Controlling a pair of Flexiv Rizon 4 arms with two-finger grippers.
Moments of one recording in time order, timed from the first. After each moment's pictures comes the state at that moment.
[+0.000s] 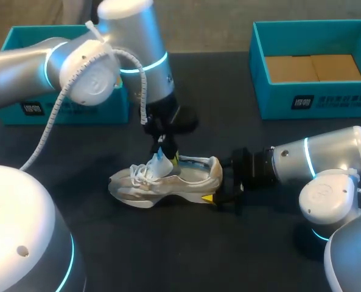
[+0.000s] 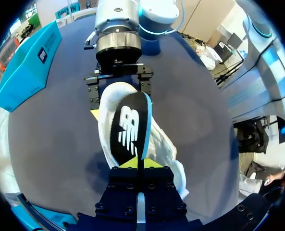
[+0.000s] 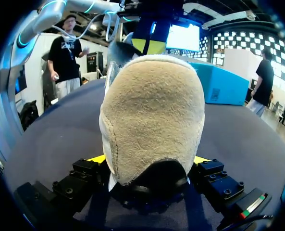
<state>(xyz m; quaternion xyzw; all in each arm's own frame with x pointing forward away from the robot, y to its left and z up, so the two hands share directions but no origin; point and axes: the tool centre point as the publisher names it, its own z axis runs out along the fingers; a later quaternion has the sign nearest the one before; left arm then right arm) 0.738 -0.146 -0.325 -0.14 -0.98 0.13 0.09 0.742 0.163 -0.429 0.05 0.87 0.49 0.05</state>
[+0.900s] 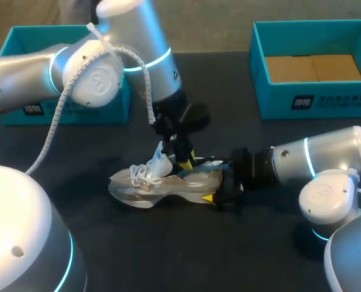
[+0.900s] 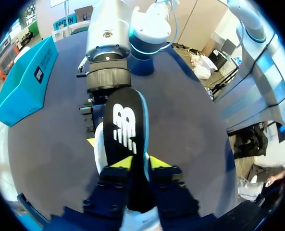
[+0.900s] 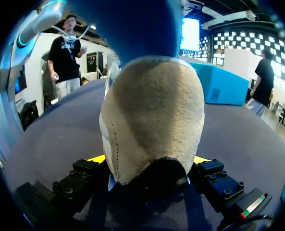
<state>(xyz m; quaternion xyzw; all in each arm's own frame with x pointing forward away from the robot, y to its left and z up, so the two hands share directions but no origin) 0.718 -0.186 -0.310 -0.15 -0.97 0.17 0.11 0.742 0.163 -0.429 0.05 0.87 0.49 0.05</state>
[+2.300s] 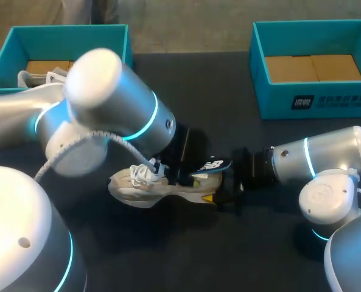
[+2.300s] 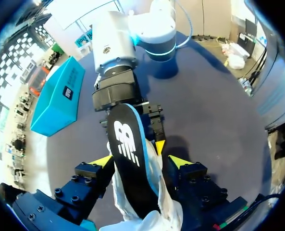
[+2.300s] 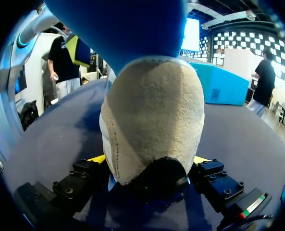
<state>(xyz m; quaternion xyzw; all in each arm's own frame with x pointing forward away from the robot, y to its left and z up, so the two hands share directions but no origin) 0.706 -0.203 -0.314 -0.14 -0.96 0.22 -0.13 0.742 0.163 -0.429 0.05 0.87 0.49 0.05</state>
